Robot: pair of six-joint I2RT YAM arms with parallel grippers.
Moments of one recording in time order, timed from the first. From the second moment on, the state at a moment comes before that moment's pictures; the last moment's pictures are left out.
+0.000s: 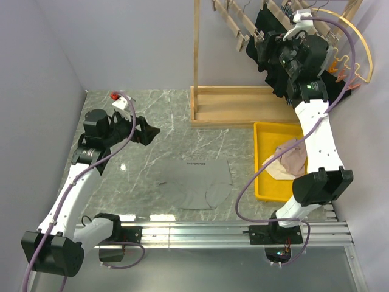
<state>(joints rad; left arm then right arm) -0.15 1.02 0.95 -0.18 0.55 -0.09 0.05 1.61 1.90 -0.19 -0.24 0.04</state>
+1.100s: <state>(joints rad) -0.12 0.95 0.88 -0.15 0.54 -0.10 0.08 1.78 2.08 -0.17 -0.27 -0.01</state>
